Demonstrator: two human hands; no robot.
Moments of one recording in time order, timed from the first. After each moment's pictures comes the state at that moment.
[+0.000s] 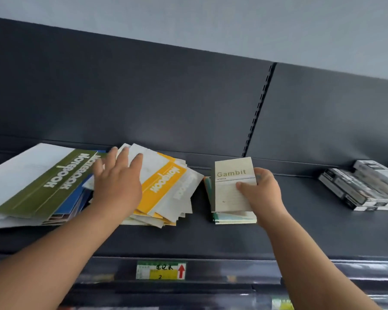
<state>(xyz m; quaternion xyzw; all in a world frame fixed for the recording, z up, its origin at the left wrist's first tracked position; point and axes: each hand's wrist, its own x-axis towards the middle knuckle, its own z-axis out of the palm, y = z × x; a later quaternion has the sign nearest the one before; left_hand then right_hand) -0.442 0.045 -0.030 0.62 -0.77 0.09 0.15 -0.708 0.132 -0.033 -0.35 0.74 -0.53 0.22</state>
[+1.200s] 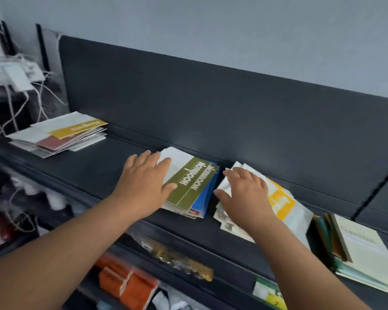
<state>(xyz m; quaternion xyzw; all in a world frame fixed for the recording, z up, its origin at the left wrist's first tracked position) -0.225 0.076 -0.004 0.64 -0.74 0.09 0.16 -0.442 0.077 0.004 -0.74 0.66 -0.13 -0.04</state>
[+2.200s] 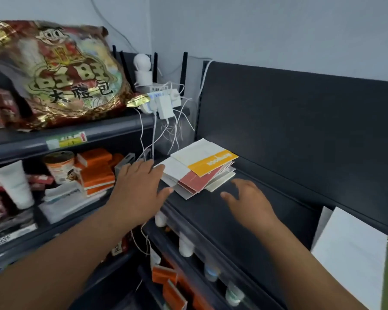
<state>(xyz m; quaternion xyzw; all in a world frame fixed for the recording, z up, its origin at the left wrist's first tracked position) 0.165 0.024 -0.009 0.79 -0.58 0.14 0.11 -0.047 -0.083 -0.020 -0.82 0.53 -0.16 0.17</state>
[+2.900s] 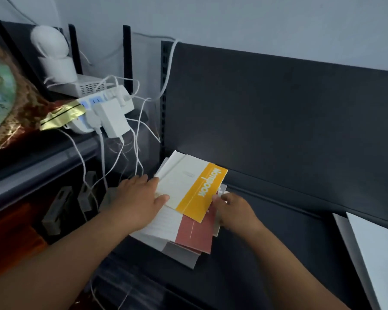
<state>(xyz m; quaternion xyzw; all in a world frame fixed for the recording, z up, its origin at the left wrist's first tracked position) 0.277 -0.190 -0.040 0.71 -0.70 -0.03 0.05 0.057 -0.206 -0.053 -0.61 0.68 -0.24 0.34</state>
